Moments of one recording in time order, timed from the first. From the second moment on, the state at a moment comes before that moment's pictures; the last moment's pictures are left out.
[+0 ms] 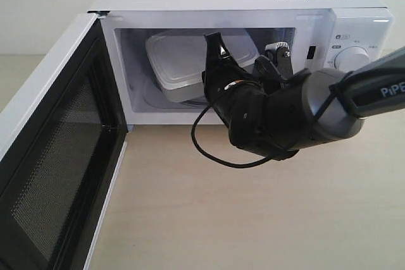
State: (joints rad) left arm -0.01 0.00 0.00 0.02 0.29 -0.11; right arm 0.76 1.96 -1.02 0.84 -0.66 0.87
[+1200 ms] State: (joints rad) left arm -0.01 0.00 0.00 0.02 0.29 -0.11; right arm 0.81 1.86 -0.89 0.75 -0.60 0.48
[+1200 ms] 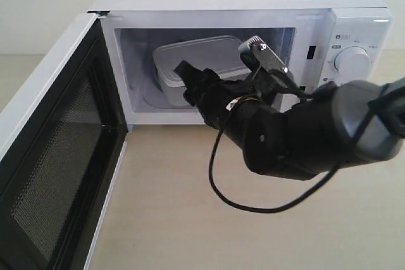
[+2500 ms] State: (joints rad) left arm -0.01 0.00 0.00 0.02 0.29 -0.11; right arm 0.72 2.12 -1.12 0.59 -0.64 -0.24
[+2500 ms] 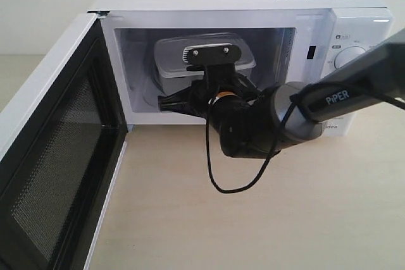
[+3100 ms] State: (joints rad) left arm -0.01 0.00 0.00 0.02 0.29 -0.11; right arm 0.72 2.03 -1.09 0.60 -0.50 -0.26
